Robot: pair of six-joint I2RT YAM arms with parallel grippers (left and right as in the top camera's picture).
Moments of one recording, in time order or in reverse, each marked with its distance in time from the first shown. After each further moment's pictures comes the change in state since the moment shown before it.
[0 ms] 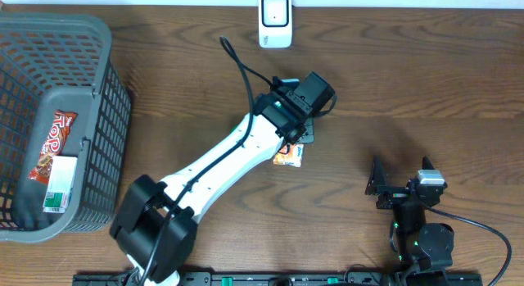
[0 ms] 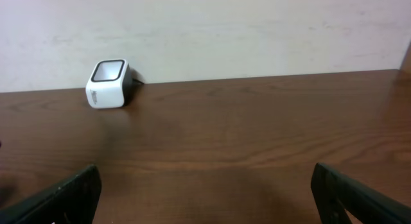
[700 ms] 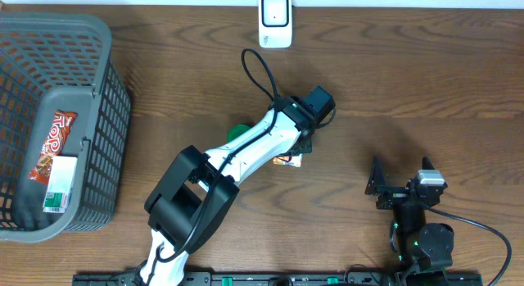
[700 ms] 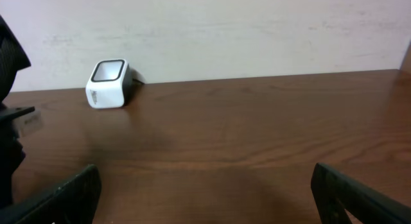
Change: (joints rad) left arm 0.000 0.200 -0.013 0.002 0.027 -0.039; right arm 0.000 0.000 0.000 0.000 0.000 0.000
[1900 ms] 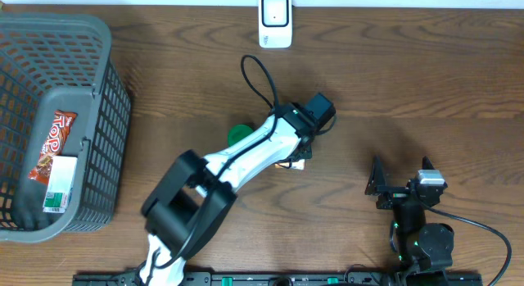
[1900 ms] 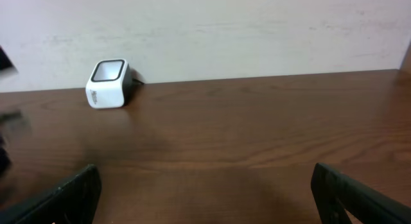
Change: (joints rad) left arm -0.023 -0.050 -0.047 0.002 -0.002 -0.050; right arm 0.000 0.000 0.000 0.000 0.000 0.000
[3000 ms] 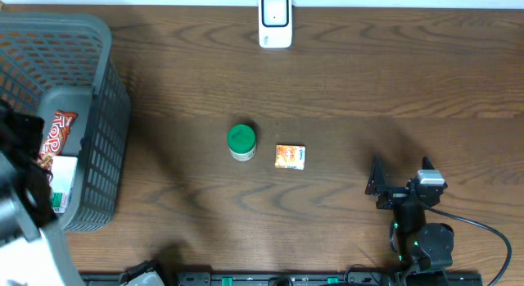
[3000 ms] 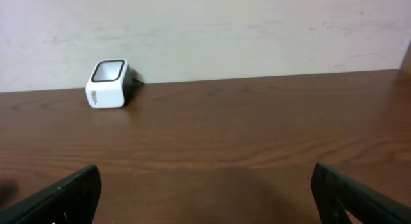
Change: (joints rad) left arm 1.302 -0.890 0.003 -0.251 -0.195 0.074; right arm 0.000 0.000 0.000 0.000 0.000 0.000
